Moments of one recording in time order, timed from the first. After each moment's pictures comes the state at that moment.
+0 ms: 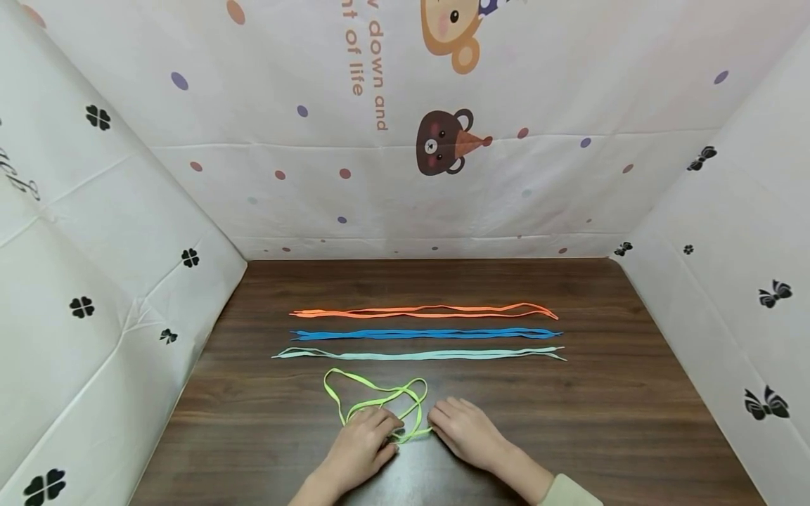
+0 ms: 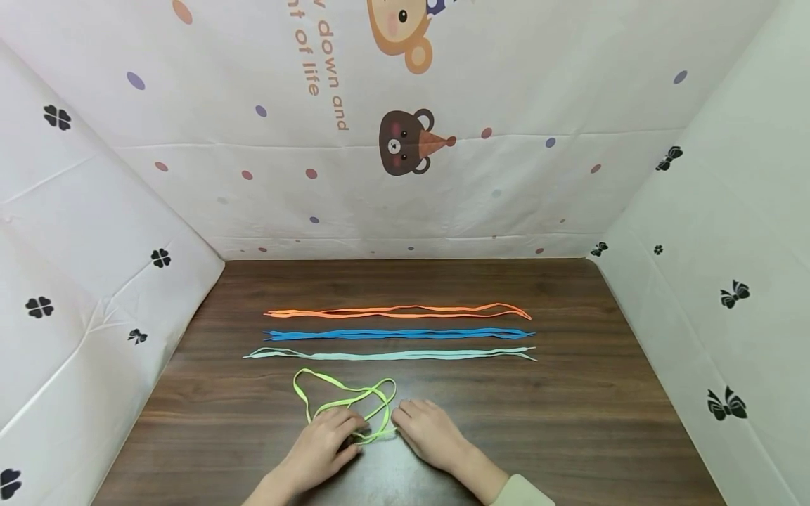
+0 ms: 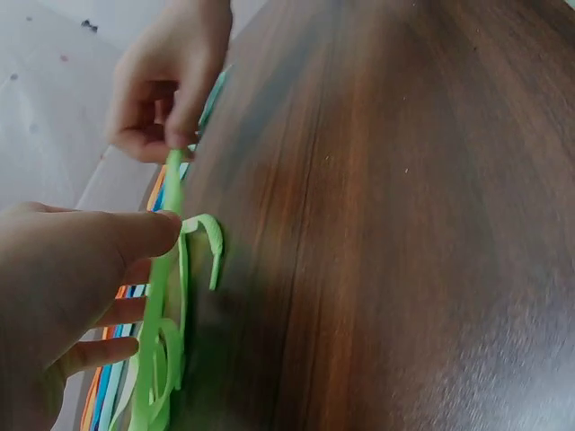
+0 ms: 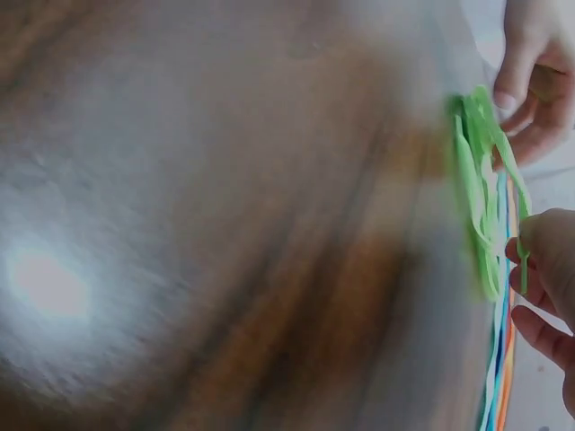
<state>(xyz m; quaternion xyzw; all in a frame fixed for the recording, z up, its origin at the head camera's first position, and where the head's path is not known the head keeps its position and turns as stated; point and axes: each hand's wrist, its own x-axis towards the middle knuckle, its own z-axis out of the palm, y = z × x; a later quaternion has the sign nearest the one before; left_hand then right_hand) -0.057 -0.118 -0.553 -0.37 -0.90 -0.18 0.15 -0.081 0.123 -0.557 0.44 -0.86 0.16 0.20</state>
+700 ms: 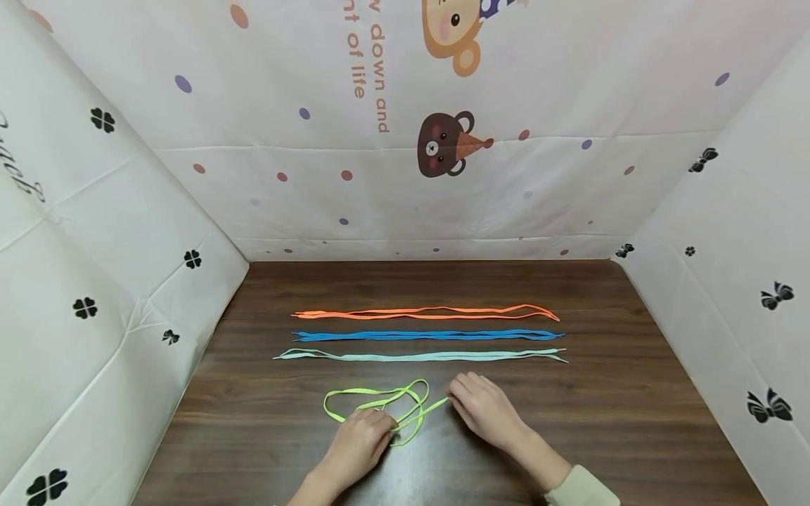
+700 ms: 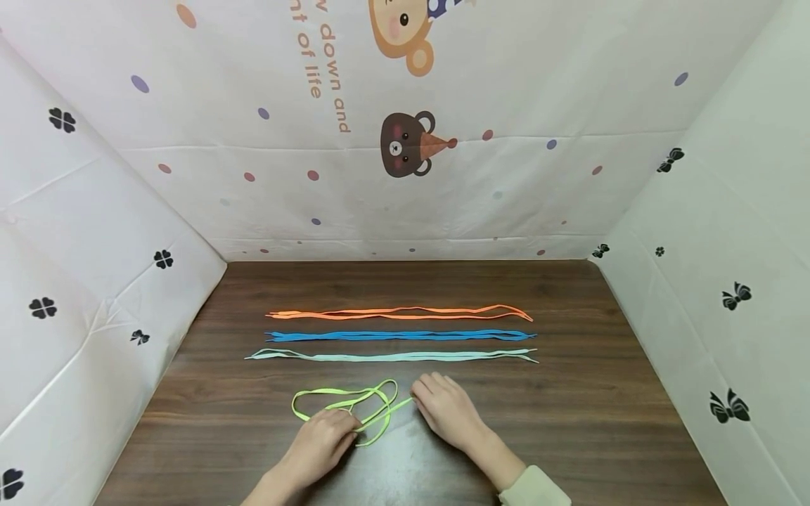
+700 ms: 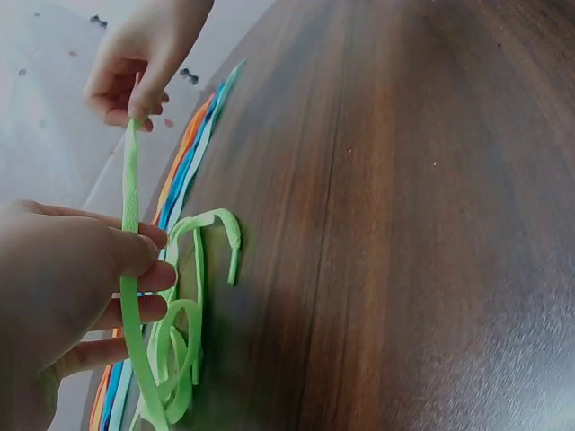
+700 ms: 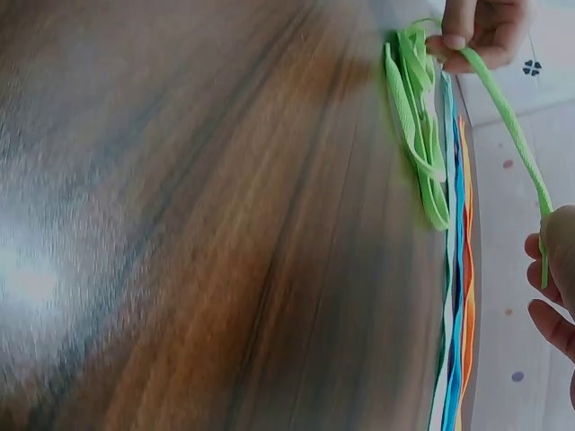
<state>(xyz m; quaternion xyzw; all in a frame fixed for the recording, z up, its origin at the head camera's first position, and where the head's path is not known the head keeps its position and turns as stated) -0.063 -0.120 -0.553 -0.36 -0.90 -0.19 0.18 -0.104 0.147 -0.535 0.39 -0.87 0.17 0.23</state>
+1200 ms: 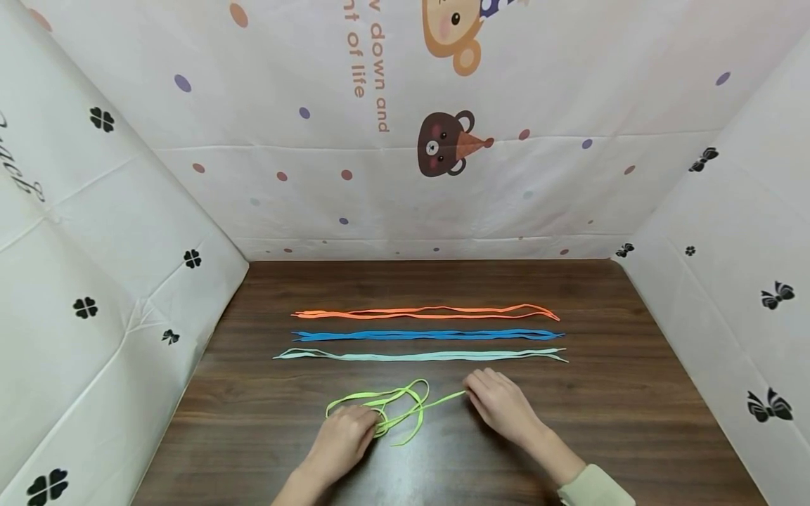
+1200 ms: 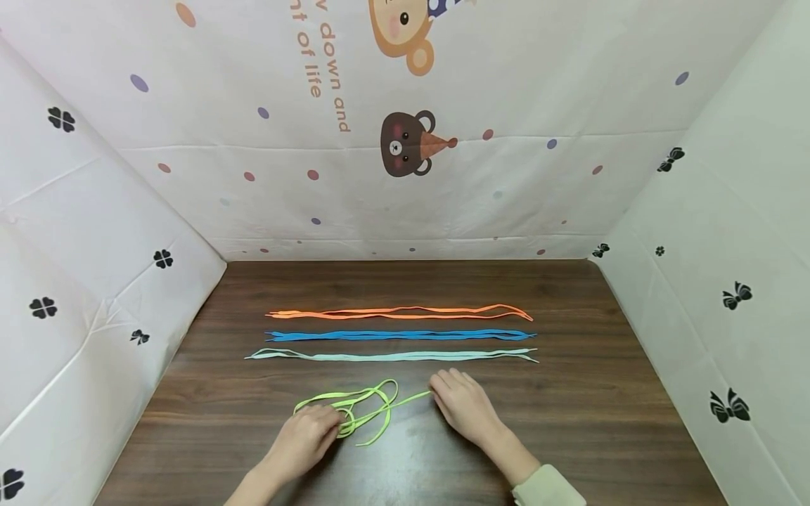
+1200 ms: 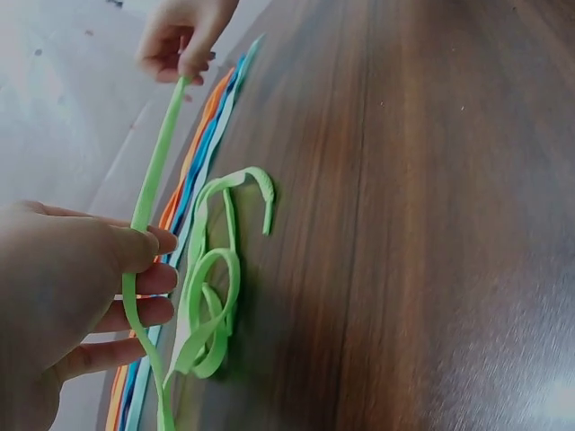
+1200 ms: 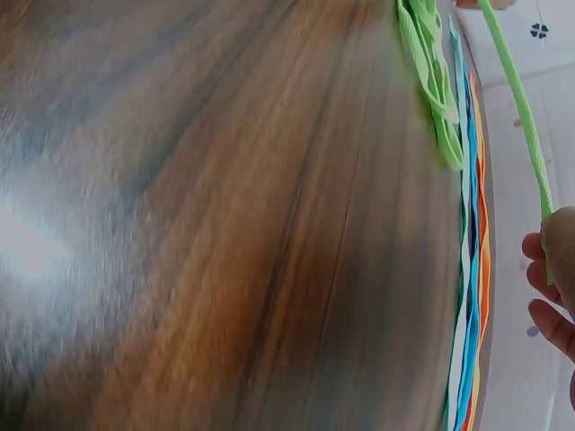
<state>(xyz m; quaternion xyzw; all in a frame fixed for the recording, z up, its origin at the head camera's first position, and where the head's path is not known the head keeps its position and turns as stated) -0.066 -0.141 -0.545 -0.33 -0.91 -0.17 0.19 -0.112 0.174 -0.543 0.37 -0.89 0.17 0.23</state>
